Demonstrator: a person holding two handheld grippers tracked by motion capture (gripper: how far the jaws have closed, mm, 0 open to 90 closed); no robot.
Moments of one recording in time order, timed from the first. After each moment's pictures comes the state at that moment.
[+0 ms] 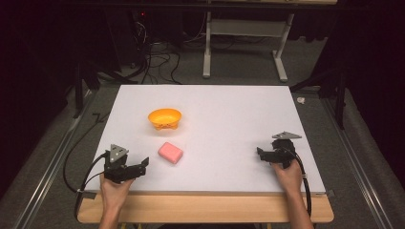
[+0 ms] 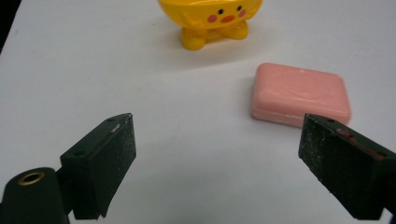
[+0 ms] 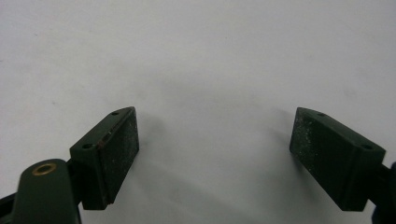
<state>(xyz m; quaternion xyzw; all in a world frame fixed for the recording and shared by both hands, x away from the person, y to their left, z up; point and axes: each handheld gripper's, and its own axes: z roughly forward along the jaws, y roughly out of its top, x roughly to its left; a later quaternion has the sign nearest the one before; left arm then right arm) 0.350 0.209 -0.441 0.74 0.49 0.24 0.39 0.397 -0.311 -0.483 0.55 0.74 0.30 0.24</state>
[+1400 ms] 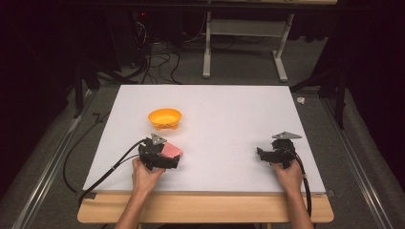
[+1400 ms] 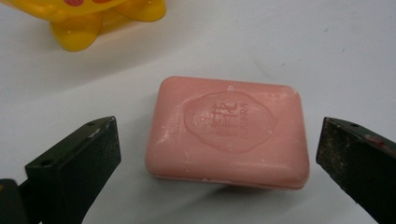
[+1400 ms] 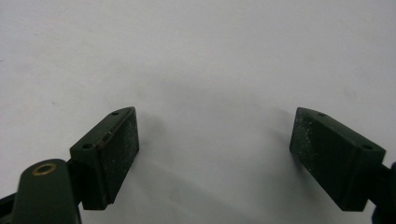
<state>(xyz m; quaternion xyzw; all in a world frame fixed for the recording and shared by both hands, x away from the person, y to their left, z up) 0.406 0.125 -0.466 0.81 0.45 0.17 0.33 0.397 -0.311 -0.483 0.55 0.74 0.30 0.24</state>
